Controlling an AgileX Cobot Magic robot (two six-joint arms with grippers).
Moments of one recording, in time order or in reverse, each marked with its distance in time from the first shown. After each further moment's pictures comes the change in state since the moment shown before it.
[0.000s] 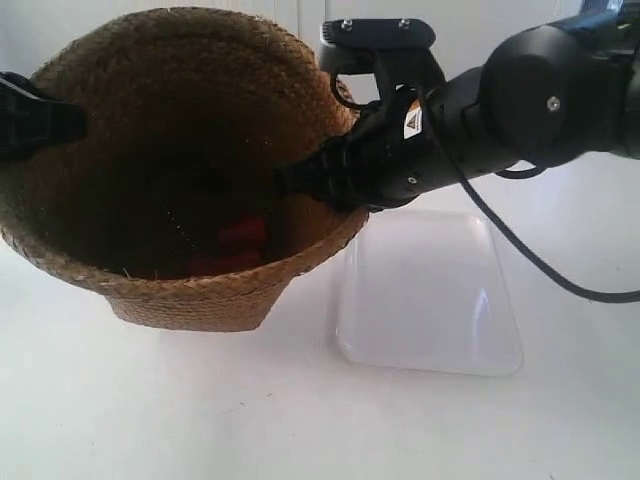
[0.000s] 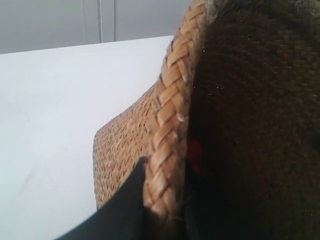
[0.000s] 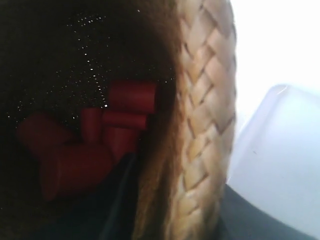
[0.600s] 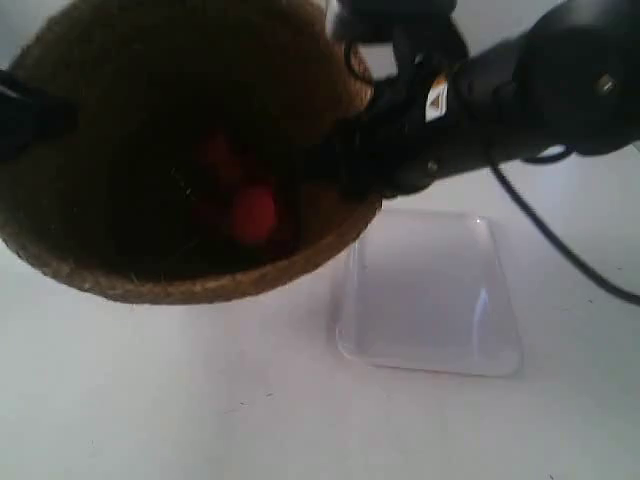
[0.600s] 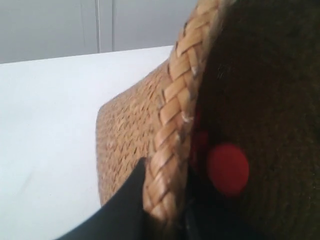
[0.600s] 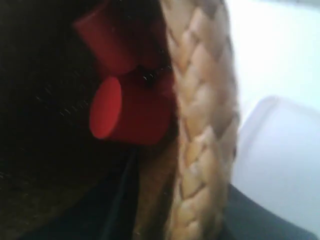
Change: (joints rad) left arm 0.001 -0.061 0.029 -0.031 -0.017 0.024; right arm 0.005 -0.072 0.005 -0.024 0.022 0.005
